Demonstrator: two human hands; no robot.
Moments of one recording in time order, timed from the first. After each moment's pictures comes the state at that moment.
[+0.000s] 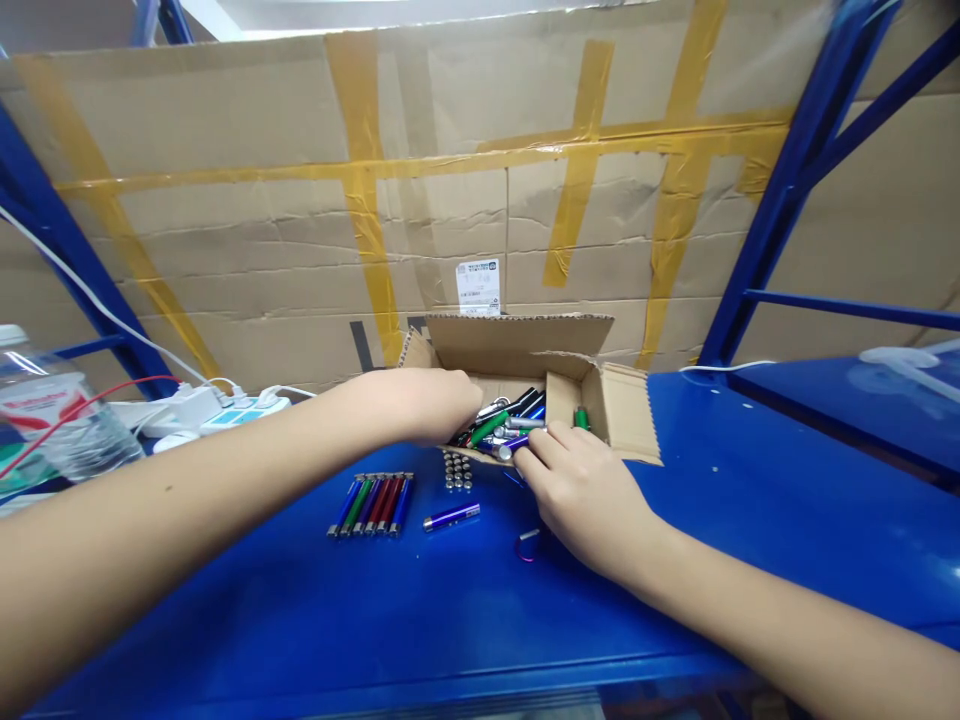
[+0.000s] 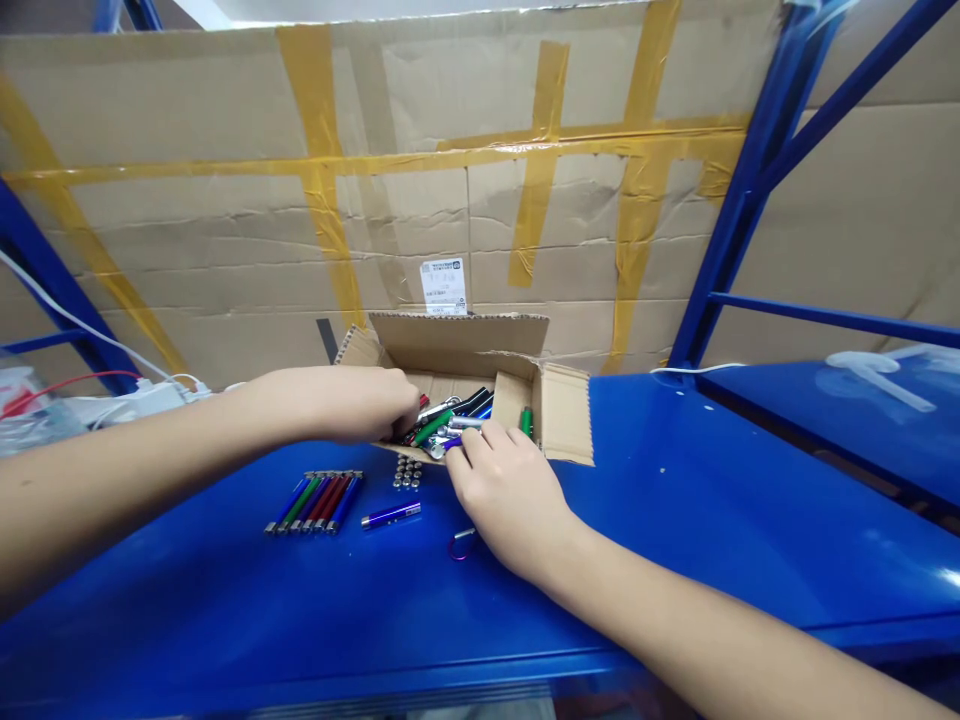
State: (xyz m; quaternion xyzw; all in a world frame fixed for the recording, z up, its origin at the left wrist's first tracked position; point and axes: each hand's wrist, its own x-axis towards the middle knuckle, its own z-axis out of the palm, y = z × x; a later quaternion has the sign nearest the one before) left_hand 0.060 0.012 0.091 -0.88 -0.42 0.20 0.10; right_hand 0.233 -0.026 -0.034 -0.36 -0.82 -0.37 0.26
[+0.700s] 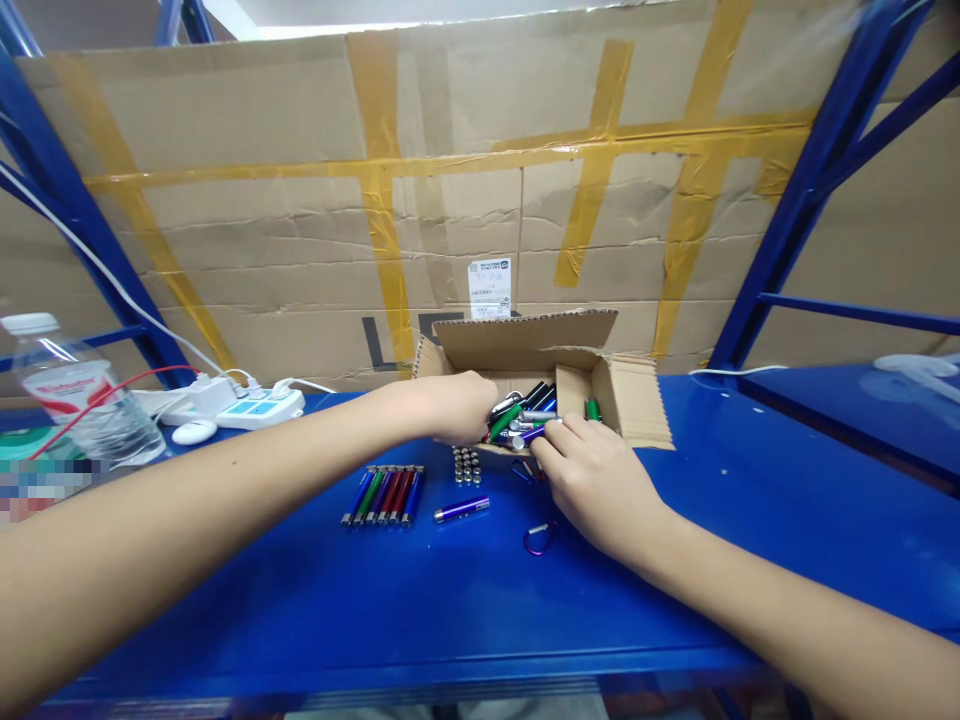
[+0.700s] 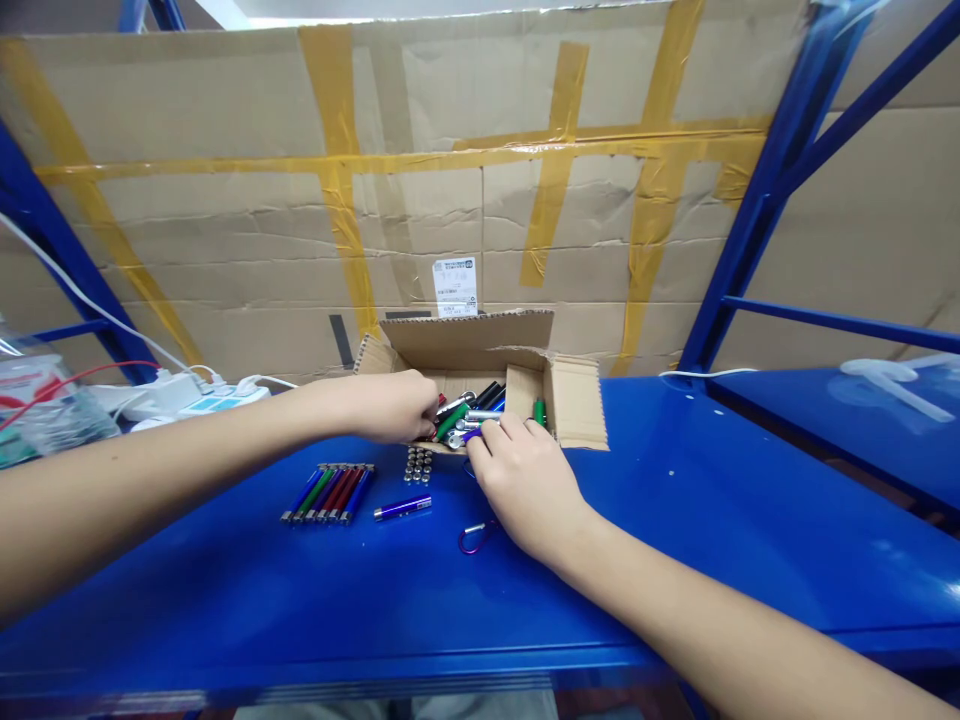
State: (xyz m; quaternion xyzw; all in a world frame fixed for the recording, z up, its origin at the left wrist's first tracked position) left_hand 0.064 0.023 0.072 -0.88 -0.45 0.14 0.05; right_hand 0.239 -0.019 -0.036 -0.37 -0.82 -0.36 0.25
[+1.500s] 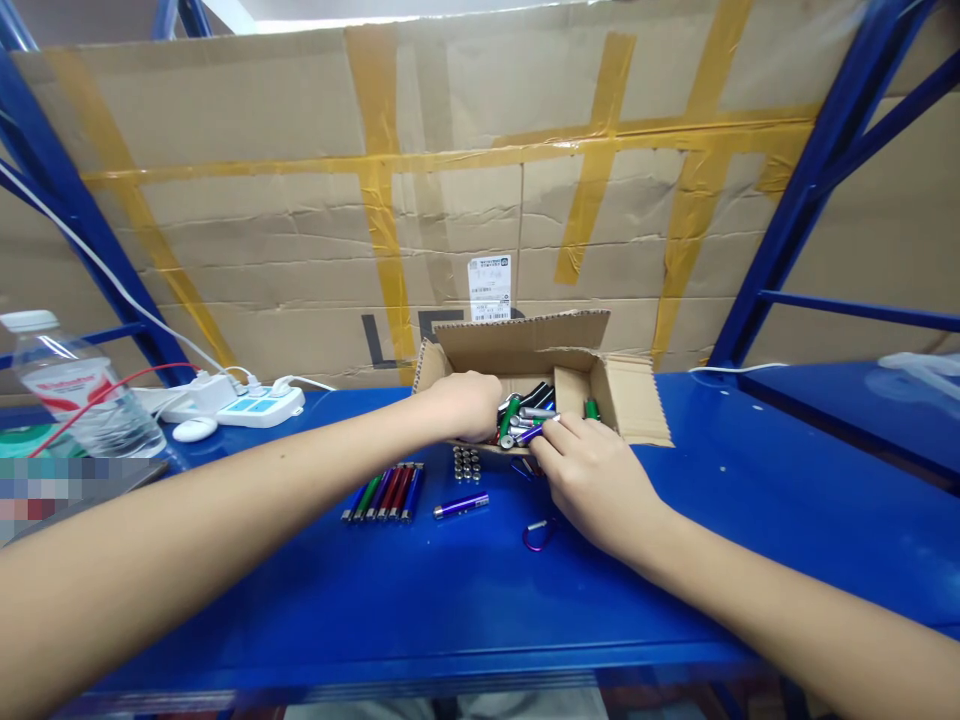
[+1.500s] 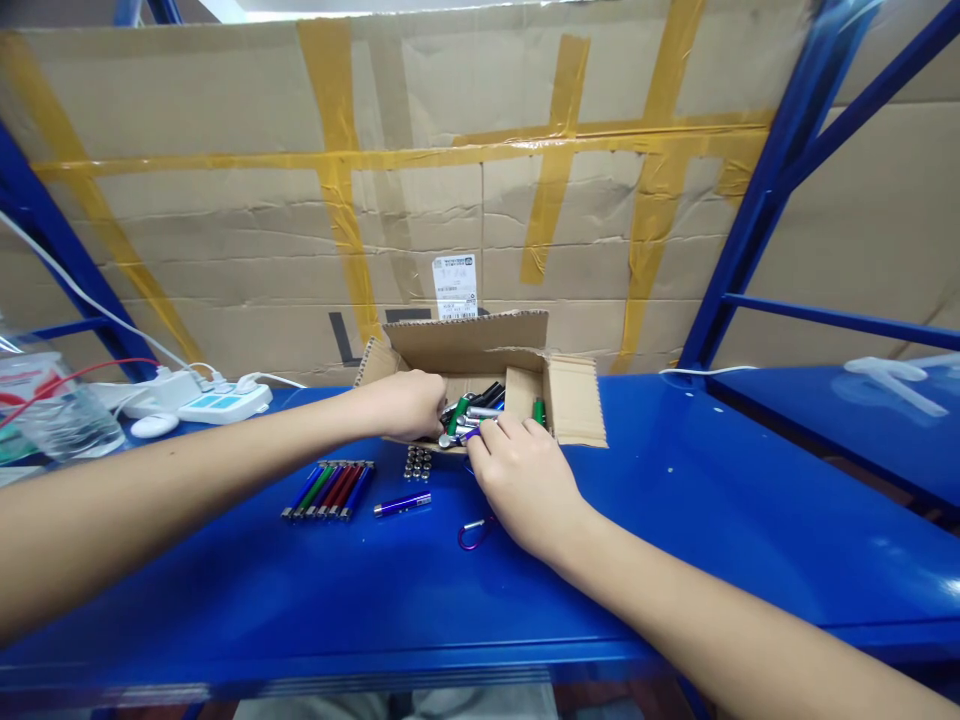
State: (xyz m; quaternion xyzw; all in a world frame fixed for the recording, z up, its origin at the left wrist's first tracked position) left_hand 0.082 0.025 0.062 -0.84 -0.53 0.12 0.03; right_hand 0.238 -0.019 -0.036 -0.37 -0.82 -0.36 0.25
